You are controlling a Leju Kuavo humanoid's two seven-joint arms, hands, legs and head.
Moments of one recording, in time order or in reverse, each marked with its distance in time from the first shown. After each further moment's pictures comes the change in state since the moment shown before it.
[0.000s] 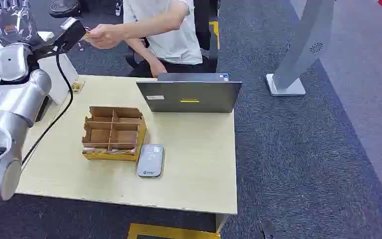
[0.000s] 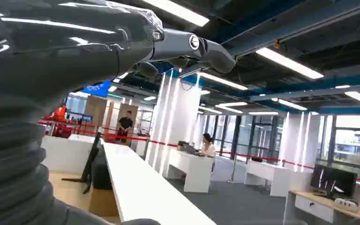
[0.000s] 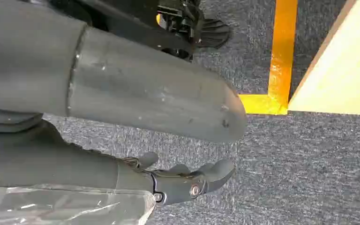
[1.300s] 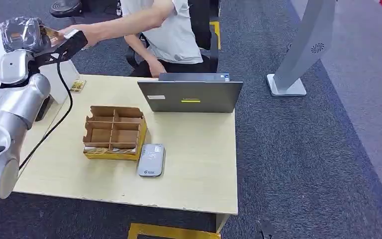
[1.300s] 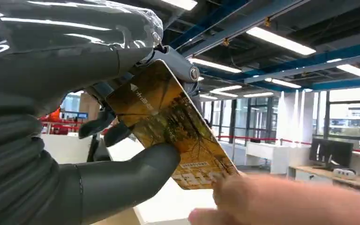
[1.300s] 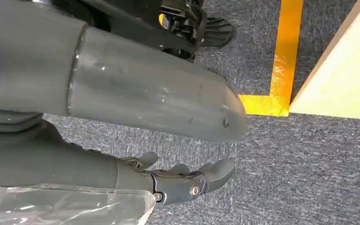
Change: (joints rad) left arm -0.011 0.009 -0.009 0.084 0.023 -0.031 -0.056; right arm -0.002 0.001 0.006 0.002 0.019 0.006 0.003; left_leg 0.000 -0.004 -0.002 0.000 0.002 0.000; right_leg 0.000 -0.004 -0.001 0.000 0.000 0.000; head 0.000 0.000
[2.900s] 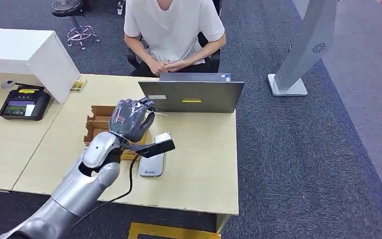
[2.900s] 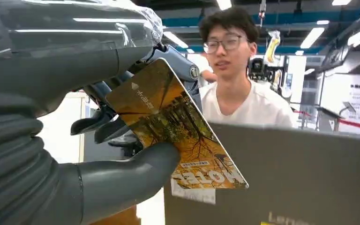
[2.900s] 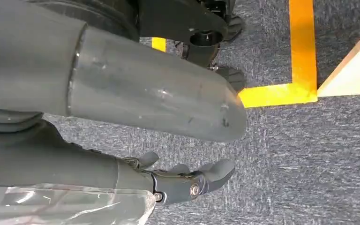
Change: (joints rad) left arm 0.699 -0.132 -0.290 -0.890 0.171 -0.152 -0.120; right arm 0.127 0.000 -0.101 0.003 -0.057 -0.026 -0.113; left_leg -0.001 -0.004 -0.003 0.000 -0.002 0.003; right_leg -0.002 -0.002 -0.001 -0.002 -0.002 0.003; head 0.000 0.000
